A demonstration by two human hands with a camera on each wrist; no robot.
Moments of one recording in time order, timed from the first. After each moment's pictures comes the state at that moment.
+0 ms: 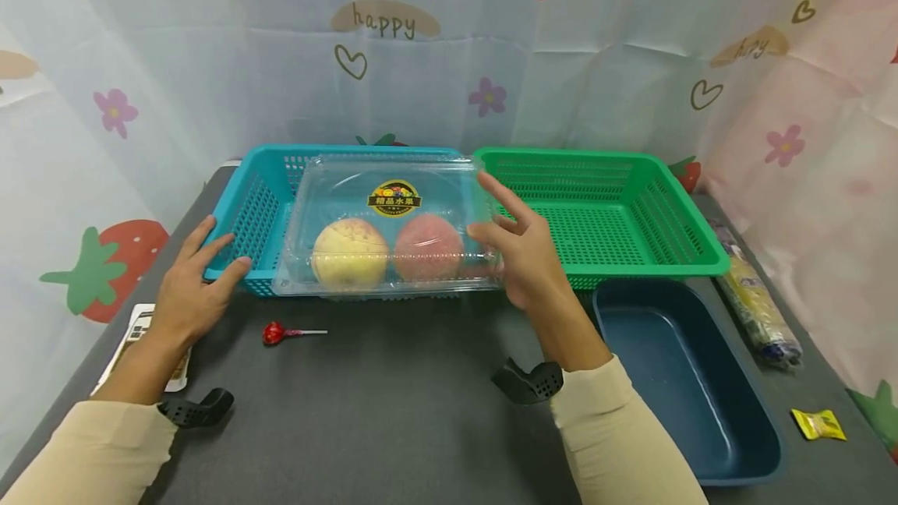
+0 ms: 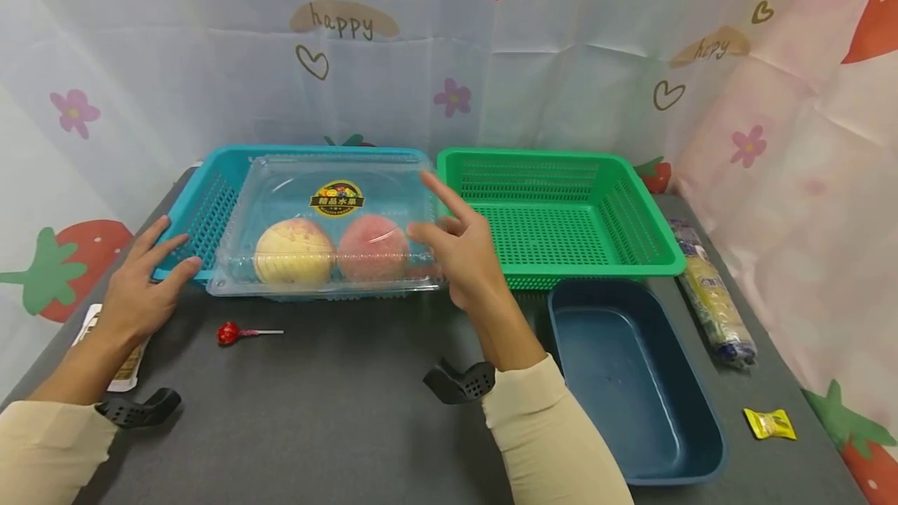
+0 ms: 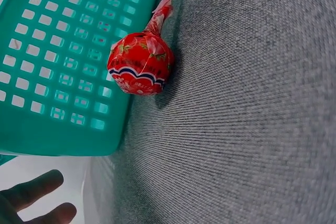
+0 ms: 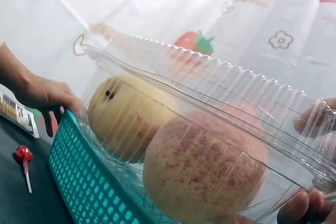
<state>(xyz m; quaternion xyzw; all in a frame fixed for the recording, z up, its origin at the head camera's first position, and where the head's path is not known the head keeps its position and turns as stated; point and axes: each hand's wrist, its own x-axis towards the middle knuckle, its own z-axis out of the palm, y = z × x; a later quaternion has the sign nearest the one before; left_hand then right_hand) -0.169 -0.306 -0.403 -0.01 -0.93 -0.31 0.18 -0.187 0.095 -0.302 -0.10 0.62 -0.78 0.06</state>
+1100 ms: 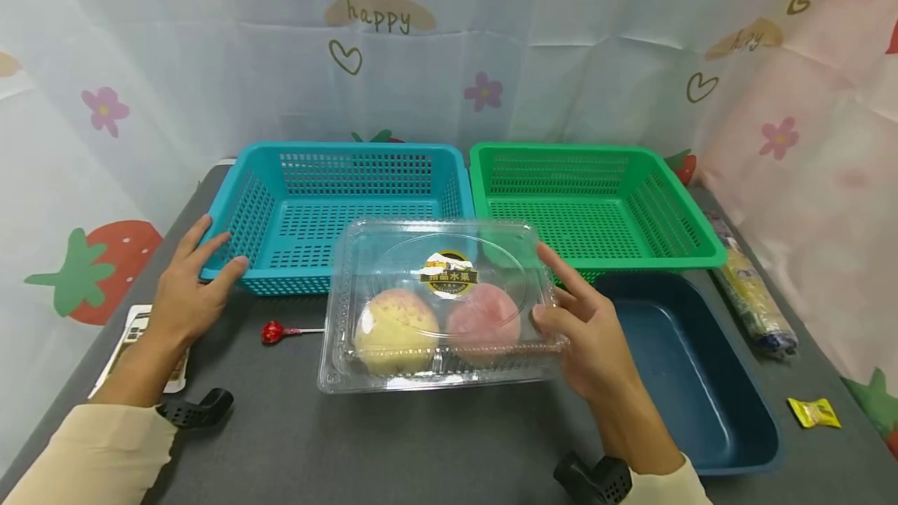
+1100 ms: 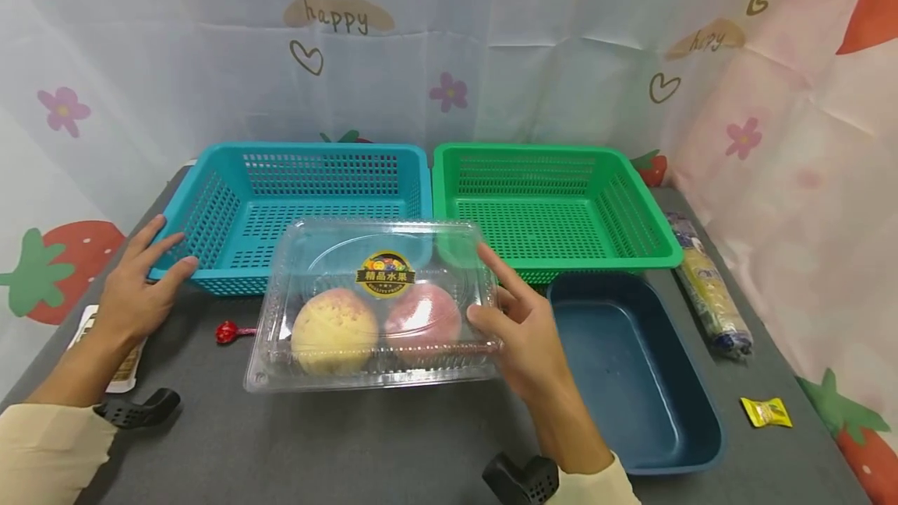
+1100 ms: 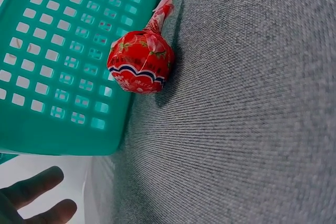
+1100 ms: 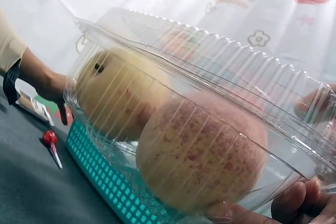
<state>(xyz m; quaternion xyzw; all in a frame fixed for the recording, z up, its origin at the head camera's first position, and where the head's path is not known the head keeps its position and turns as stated) -0.168 -0.308 -0.404 -0.03 -0.92 -0.33 0.18 -0.111 0.158 -0.340 -0.14 0.61 -0.78 0.03</state>
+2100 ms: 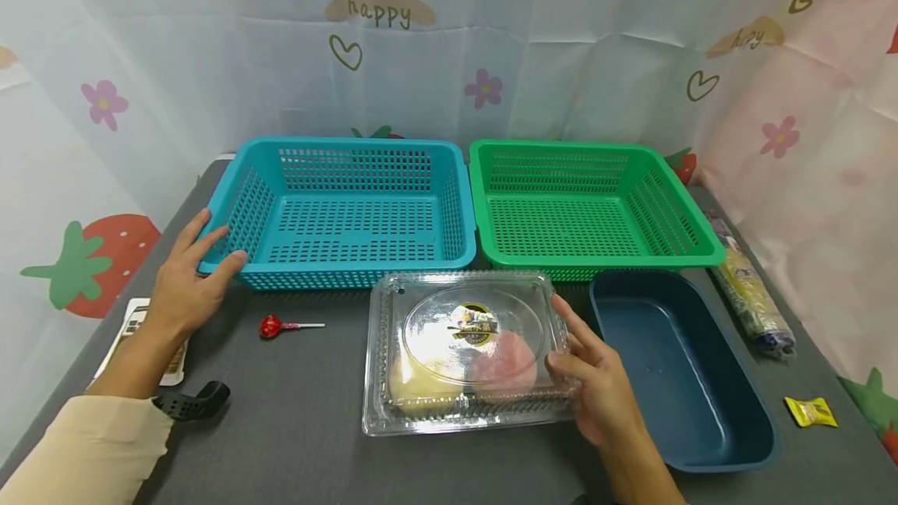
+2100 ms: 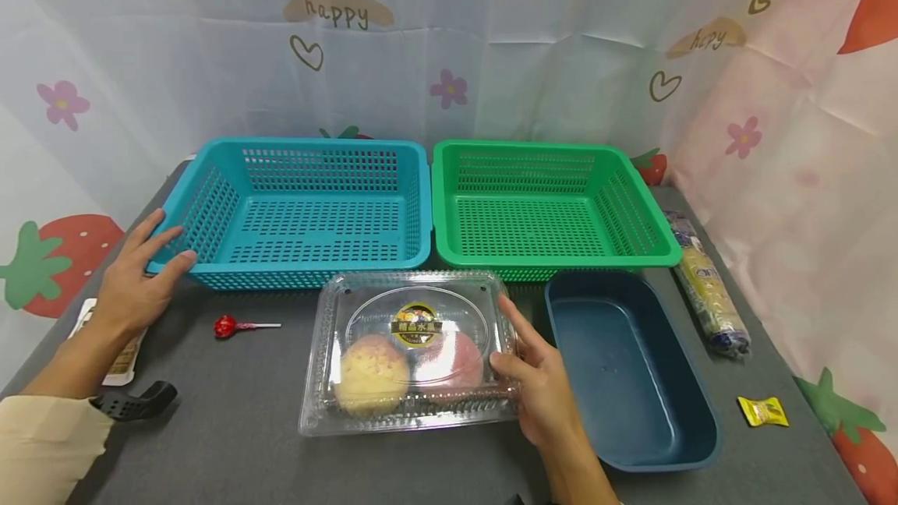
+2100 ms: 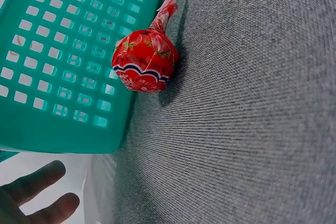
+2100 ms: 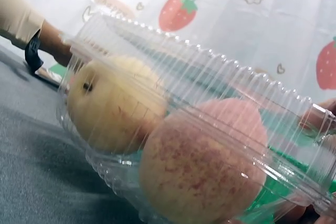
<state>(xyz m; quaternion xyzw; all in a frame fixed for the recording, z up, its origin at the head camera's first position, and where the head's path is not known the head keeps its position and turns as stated) -0.170 -0.309 -0.405 -0.02 -0.93 -0.33 0.17 -0.083 0.182 -0.392 -0.08 0.61 -0.78 0.05</state>
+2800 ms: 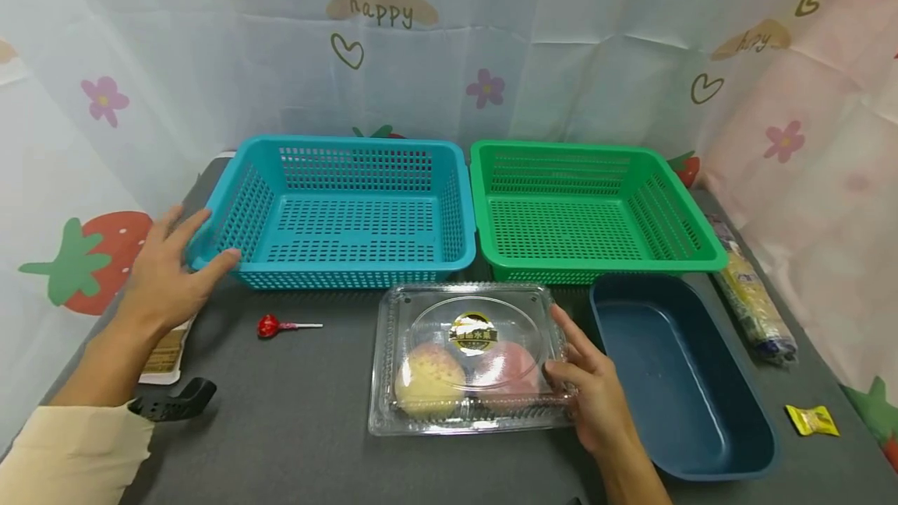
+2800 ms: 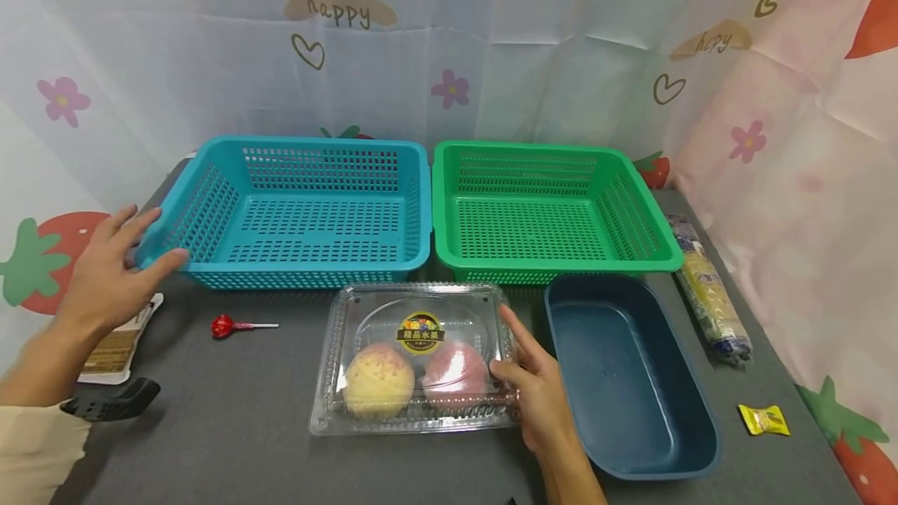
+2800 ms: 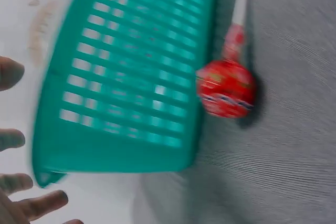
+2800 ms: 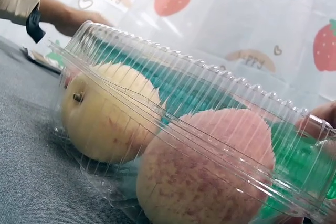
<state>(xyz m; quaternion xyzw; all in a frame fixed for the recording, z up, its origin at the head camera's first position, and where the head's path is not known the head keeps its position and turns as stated) -0.157 -0.310 -0.373 -0.03 -0.93 -0.32 0.16 -0.086 0.183 -0.408 -0.01 0.66 -0.75 0.04</state>
